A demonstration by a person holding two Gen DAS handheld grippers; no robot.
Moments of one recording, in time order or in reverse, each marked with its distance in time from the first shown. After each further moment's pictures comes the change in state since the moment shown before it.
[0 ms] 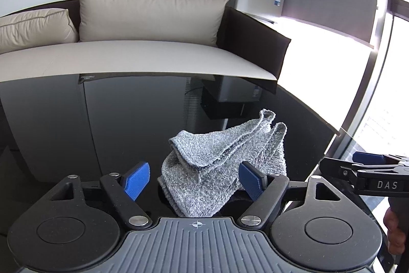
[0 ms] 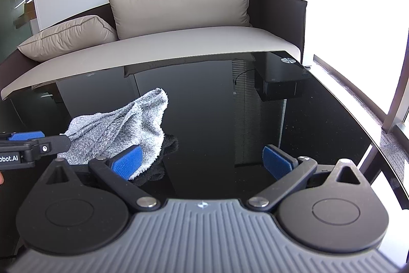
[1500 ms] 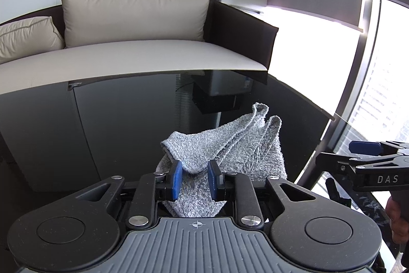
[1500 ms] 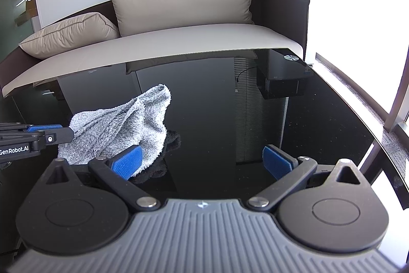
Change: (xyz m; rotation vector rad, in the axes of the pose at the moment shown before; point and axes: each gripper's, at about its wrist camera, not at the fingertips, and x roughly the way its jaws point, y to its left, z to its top) left arm 0.007 -0.003 0.004 0.075 0.018 -0.028; right arm 0.001 0.004 -0.001 -0.007 0.011 0.007
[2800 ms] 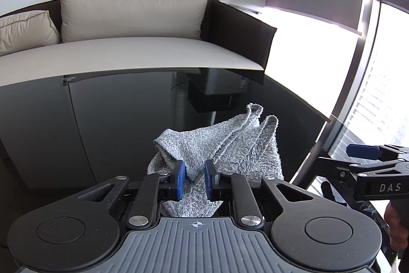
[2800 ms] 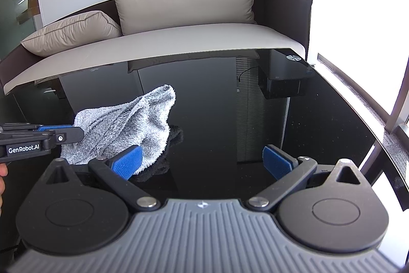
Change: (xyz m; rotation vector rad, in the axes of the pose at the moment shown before) left arm 0.008 -0.002 0.000 -0.024 0.012 -0.033; right arm -0.002 0.003 0.000 -0.014 0.005 0.007
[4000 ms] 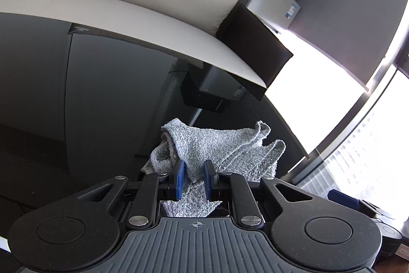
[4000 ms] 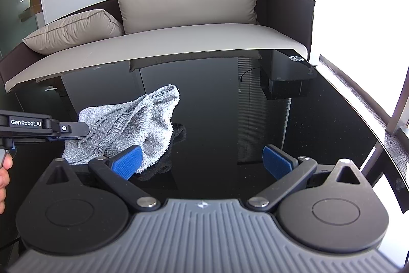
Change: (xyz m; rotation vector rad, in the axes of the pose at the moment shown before) left arm 0.011 0.051 -0.001 -0.364 0.041 -0.122; right arm -0.002 0.003 0.000 -0.010 0.002 0.006
